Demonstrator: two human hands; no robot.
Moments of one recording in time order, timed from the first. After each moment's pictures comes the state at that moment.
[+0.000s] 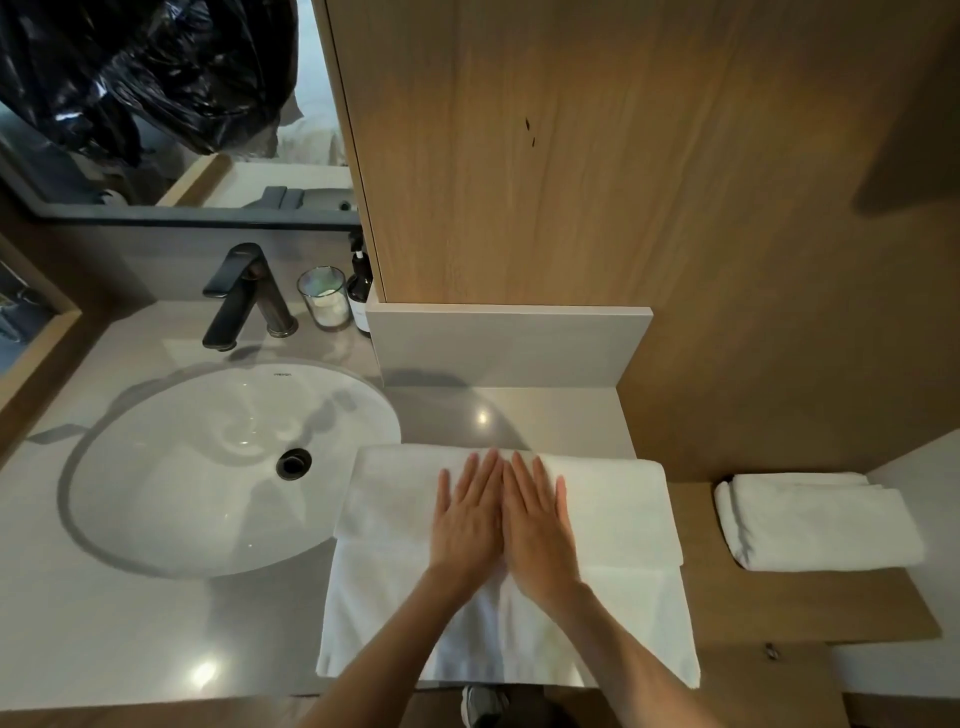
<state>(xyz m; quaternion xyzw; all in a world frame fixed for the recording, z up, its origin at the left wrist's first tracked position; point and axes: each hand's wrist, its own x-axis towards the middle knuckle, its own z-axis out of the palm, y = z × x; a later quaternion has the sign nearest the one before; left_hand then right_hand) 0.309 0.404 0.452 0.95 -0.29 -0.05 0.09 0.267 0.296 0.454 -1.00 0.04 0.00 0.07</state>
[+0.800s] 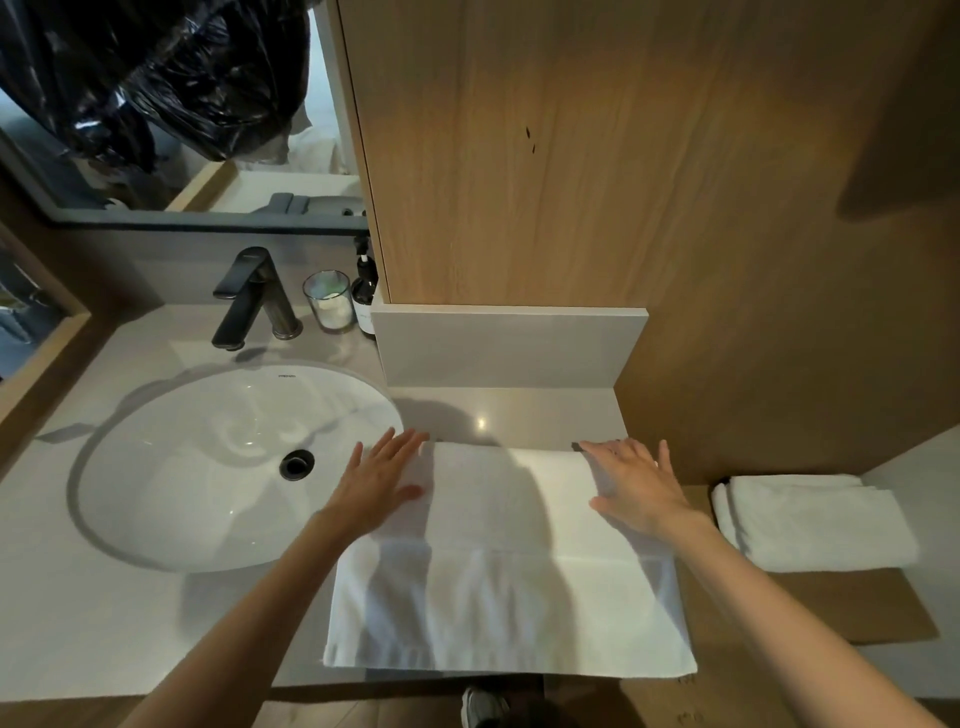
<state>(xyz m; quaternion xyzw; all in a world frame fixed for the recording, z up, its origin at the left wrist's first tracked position) 0.382 0.506 0.498 0.94 -0.27 -0.15 0.11 0.270 0.178 0.533 -0.98 0.09 0.16 0.07</state>
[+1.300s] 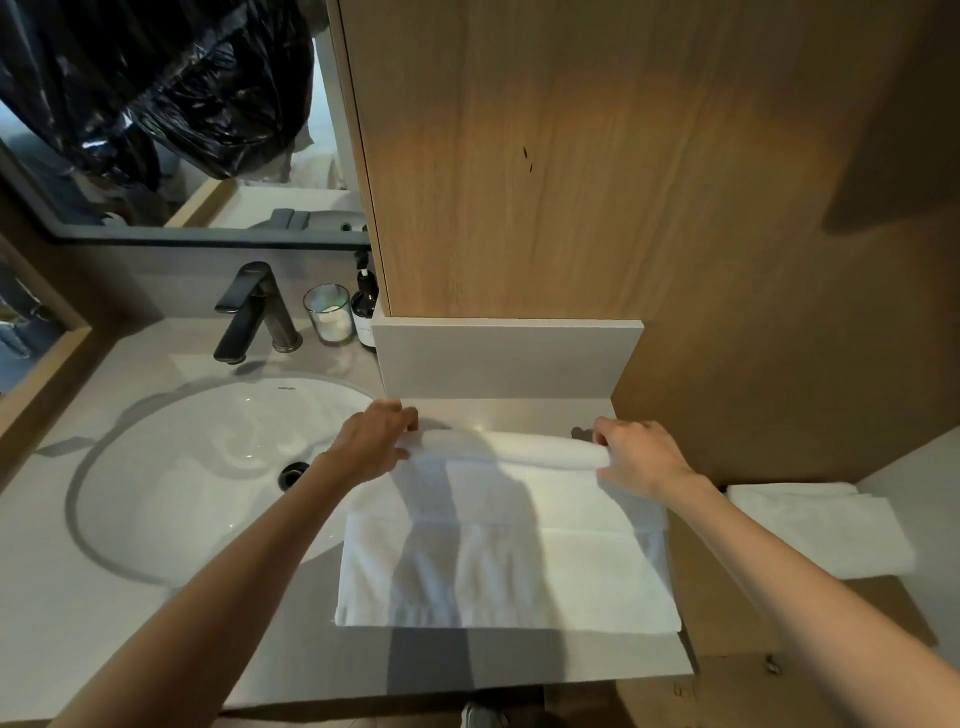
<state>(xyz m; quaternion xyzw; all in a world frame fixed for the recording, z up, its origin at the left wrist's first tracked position) 0.433 0.487 0.551 0.95 -0.30 -0.09 0.04 0.303 0.171 0.573 -0.99 0.05 0.11 0.04</state>
